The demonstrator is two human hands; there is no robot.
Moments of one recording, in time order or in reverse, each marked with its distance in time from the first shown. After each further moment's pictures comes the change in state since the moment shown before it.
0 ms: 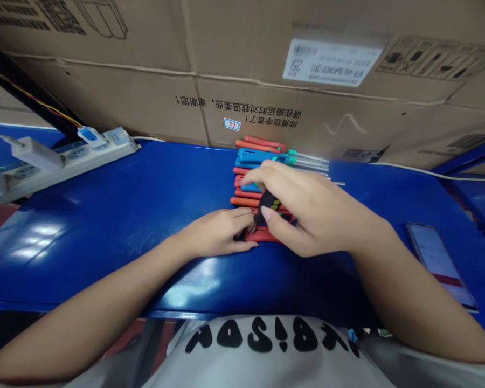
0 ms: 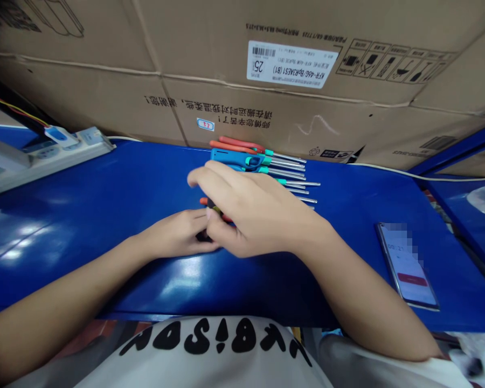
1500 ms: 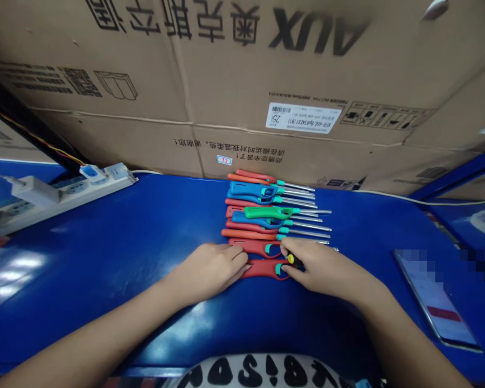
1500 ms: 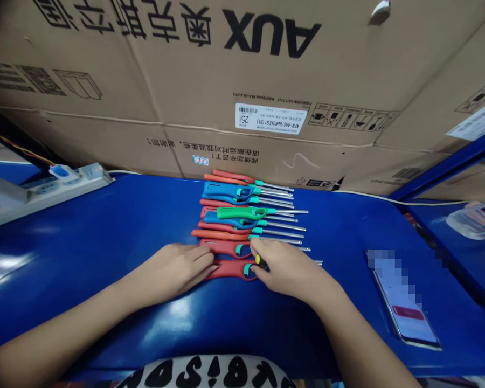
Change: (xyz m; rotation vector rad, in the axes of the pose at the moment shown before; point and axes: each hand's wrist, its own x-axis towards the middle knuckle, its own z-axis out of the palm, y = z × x) left_hand 0.004 0.021 -0.001 0.554 -0.083 0.020; right_hand -0.071 0.027 0.026 0.177 -0.432 0.568
